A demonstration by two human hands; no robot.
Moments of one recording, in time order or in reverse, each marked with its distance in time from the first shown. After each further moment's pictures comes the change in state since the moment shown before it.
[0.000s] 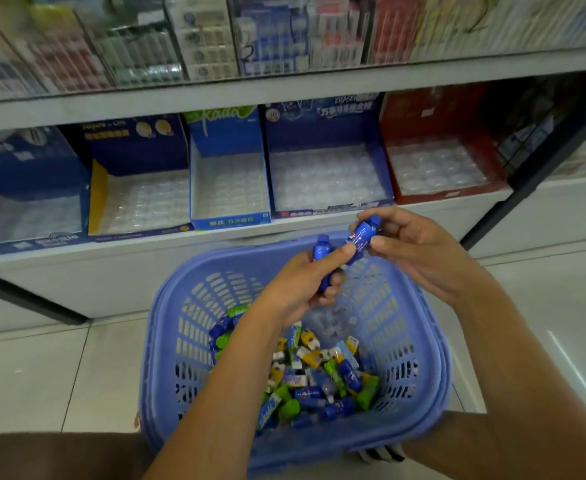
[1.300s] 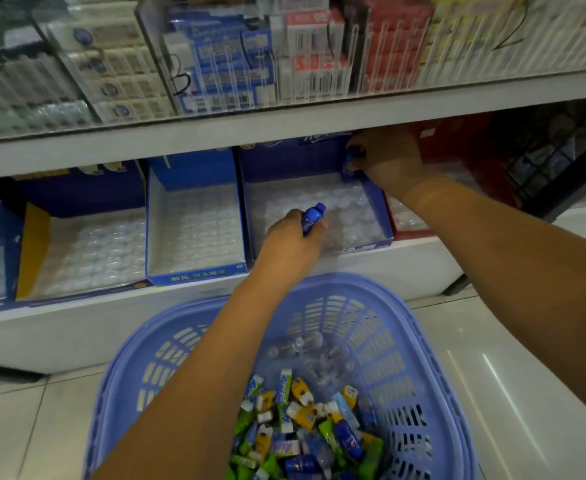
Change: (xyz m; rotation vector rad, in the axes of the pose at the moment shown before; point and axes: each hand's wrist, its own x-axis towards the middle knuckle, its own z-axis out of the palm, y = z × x) left_hand 0.108 0.060 -0.027 0.865 0.523 0.217; right_hand 0.210 -0.037 -0.077 -1.519 0.291 0.061
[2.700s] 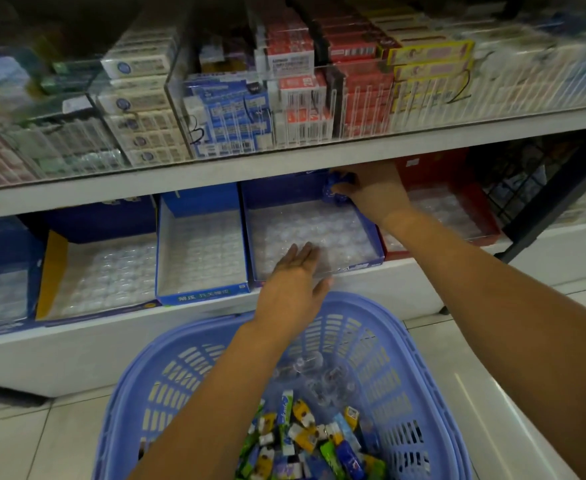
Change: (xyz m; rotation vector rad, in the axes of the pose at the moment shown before) left_hand -0.028 -0.013 0.008 0.481 -0.122 0.261; right_hand -0.031 -0.013 -0.004 0.356 0.197 -0.075
